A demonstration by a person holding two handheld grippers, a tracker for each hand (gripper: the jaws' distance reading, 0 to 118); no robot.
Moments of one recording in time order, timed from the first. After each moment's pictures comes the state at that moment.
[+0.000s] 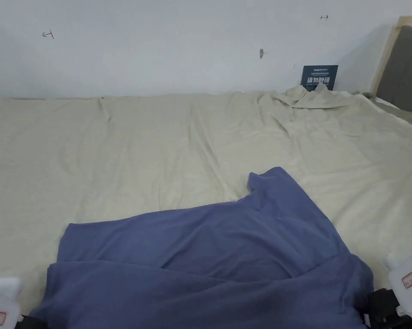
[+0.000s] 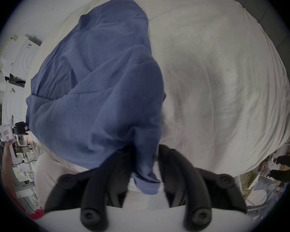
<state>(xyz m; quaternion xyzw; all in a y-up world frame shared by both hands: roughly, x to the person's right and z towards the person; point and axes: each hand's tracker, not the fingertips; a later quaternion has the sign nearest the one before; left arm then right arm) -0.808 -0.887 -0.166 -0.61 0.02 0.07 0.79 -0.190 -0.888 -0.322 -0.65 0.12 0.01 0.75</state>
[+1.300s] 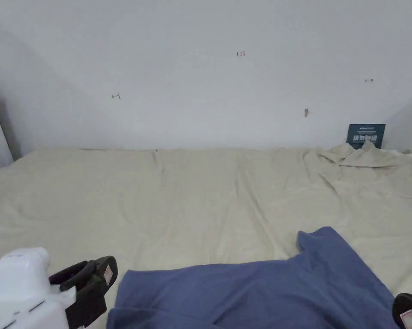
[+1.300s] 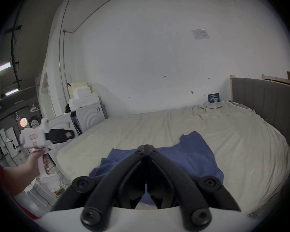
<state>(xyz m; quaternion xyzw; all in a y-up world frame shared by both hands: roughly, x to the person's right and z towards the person) -0.747 -0.726 -0.086 -0.14 0.01 0.13 0.98 -0.273 -0.729 -0.130 -0.13 0.30 -0.10 0.94</state>
